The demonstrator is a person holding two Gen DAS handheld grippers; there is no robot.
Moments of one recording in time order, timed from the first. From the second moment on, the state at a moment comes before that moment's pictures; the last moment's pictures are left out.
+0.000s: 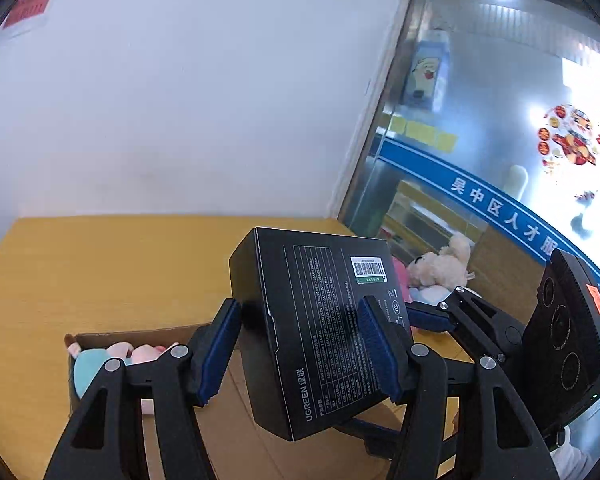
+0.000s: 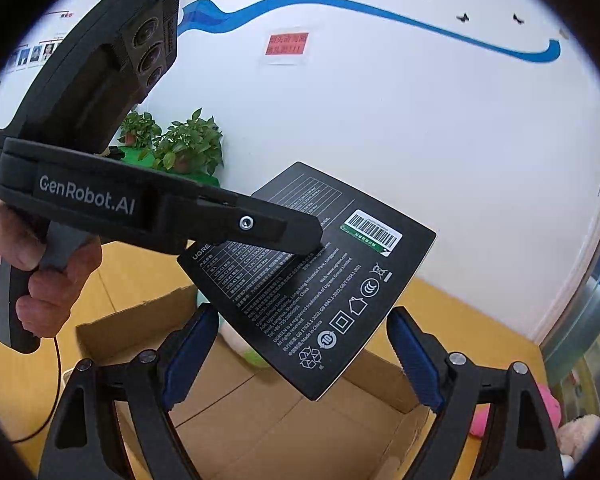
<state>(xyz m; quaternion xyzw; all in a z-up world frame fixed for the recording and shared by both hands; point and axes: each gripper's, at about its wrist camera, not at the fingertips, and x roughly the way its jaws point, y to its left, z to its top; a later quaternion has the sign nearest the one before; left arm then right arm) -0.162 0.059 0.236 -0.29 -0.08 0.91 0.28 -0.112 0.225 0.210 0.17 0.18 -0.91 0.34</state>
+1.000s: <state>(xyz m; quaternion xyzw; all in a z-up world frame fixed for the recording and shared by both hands) -0.288 0.094 0.053 -0.53 -0.03 0.83 0.16 -0.268 0.232 -0.010 0.45 0.08 -0.80 0.37</state>
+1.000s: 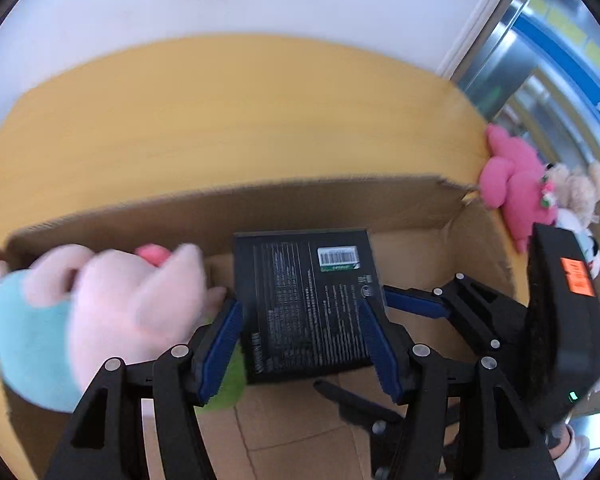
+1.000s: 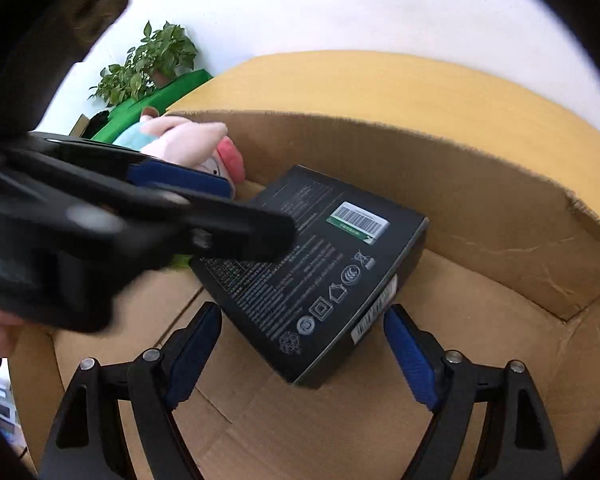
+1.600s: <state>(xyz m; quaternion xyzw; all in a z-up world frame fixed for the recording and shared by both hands) -0.074 0.004 0.139 -0.27 -0.01 0.96 0.10 -0.117 0.258 0.086 0.32 0.09 -0.91 0.24</state>
